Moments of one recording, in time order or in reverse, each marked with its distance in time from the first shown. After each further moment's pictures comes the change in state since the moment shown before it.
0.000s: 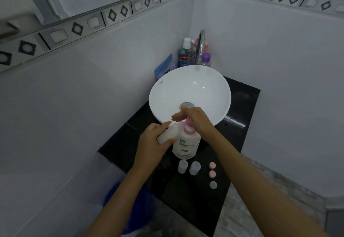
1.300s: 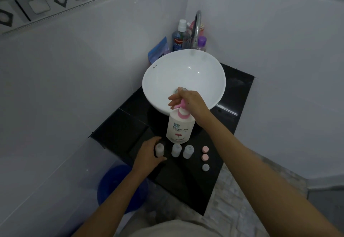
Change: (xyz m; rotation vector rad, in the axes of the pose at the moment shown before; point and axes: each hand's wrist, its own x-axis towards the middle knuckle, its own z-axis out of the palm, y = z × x) left_hand -0.052 -0.090 0.041 0.190 -0.305 -0.321; right_hand -0.005 0.000 0.002 0.104 0.025 0.035
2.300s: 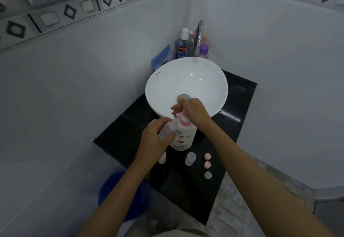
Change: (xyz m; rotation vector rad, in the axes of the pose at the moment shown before) left_hand -0.004 0.096 -0.053 -0.296 0.199 0.240; right_hand 0.001 0.002 0.000 -0.156 0.037 -0.066
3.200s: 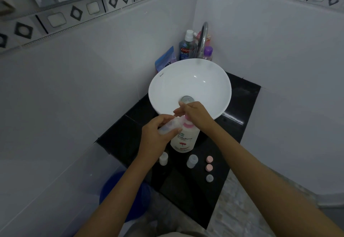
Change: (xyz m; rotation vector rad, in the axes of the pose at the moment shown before) left_hand 0.008 0.013 -0.003 -0.113 0.082 -0.009; right_hand 0.002 0.005 -0.003 -0.117 -0.070 -0.023
